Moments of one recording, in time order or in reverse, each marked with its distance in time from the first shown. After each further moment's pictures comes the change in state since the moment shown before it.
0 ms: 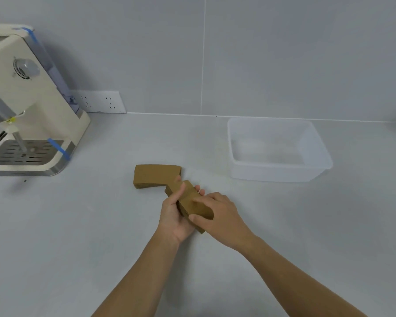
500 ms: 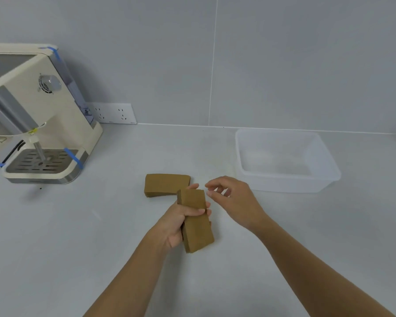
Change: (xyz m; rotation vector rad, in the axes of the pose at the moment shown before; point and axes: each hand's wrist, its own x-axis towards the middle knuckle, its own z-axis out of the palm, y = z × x) left_hand -0.014 0.035 0.002 0.588 -0.055 -0.081; right_hand 0.027 -0.022 -0.040 0.283 0.146 -0.126
